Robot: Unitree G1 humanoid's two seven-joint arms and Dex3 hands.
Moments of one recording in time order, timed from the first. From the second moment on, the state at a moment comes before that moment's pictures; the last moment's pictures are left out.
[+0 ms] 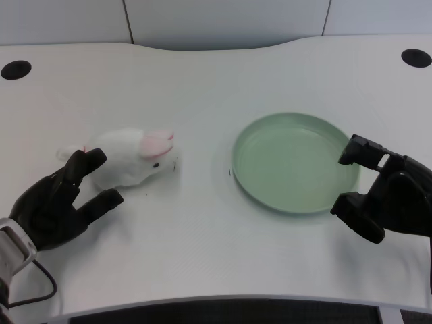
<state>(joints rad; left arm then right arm) -0.64 0.28 0.40 1.11 -0.43 0.37 -0.76 -0.71 -0.22 -0.30 1.21 0.37 0.02 1.49</state>
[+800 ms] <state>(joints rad) -0.64 0.28 0.40 1.11 -0.43 0.37 -0.76 -0.71 -0.22 -0.30 1.21 0.37 0.02 1.49</state>
